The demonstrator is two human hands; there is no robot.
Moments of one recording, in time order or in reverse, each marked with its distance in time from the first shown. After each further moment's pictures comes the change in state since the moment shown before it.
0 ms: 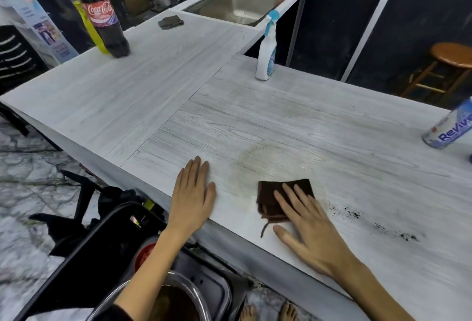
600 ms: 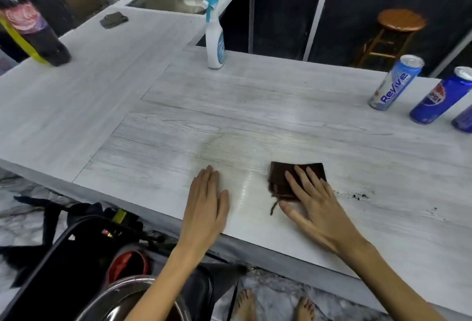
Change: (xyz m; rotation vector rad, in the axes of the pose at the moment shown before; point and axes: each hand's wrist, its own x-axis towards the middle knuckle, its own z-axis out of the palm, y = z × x) left_hand -0.037 0.111 0.016 -0.166 -0.080 0.147; right_hand -0.056 0.050 -0.028 0.057 0.027 0.289
